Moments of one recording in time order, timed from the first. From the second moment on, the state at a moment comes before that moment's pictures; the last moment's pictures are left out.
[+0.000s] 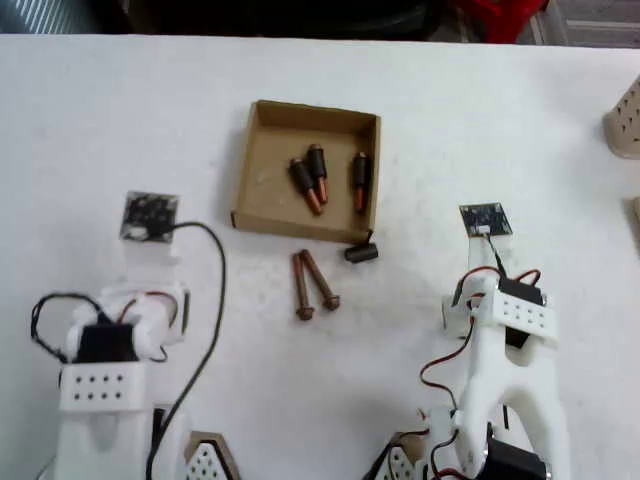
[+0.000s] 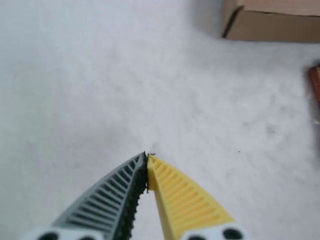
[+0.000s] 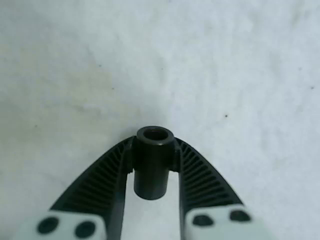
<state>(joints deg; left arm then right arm) -8.4 -62.5 69.2 61.5 -4.9 16.0 -27.8 61.5 50.5 24.7</state>
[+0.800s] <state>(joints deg) 23.5 -30.5 55.5 45.1 3.9 15.9 -27.8 63.6 49.0 29.3</state>
